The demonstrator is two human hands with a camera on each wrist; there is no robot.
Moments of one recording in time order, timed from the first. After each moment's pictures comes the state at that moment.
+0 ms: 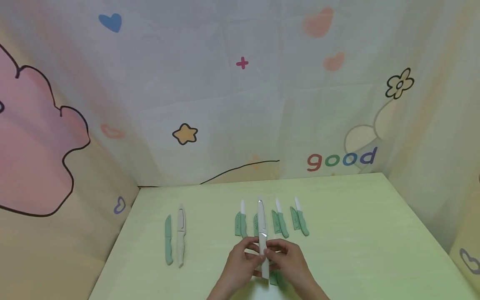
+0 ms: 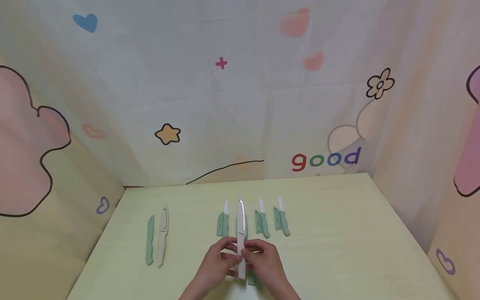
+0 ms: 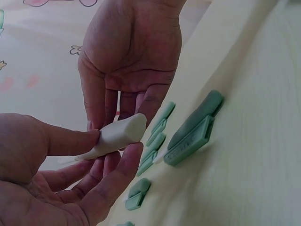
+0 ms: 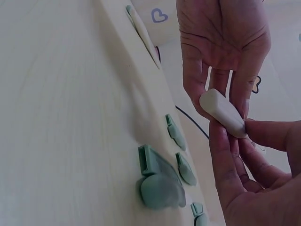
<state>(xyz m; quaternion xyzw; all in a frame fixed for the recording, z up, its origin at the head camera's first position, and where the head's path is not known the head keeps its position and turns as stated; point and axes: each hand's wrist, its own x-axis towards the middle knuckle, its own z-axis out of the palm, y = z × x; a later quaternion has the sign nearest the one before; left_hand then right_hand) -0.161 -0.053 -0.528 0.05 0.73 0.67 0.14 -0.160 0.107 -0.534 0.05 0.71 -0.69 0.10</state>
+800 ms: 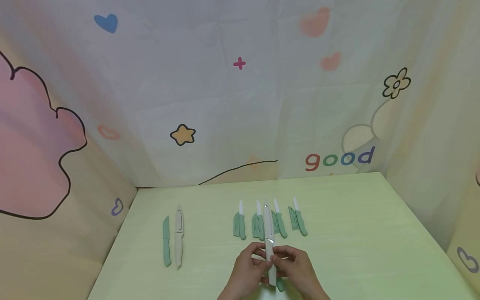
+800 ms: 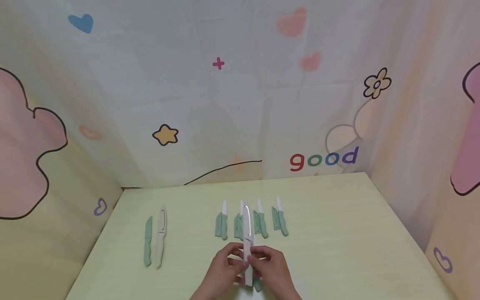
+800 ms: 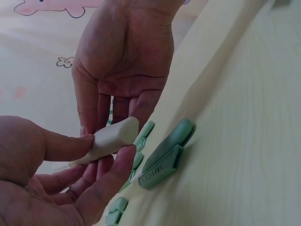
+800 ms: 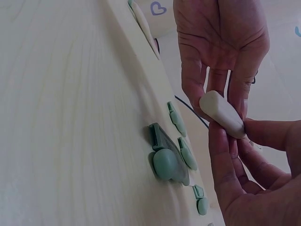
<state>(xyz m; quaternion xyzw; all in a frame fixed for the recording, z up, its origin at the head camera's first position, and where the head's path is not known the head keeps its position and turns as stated) -0.153 -0.032 -0.536 0.03 0.73 0.66 0.15 -0.150 0.125 -0.544 0.08 0.72 -0.68 0.10</state>
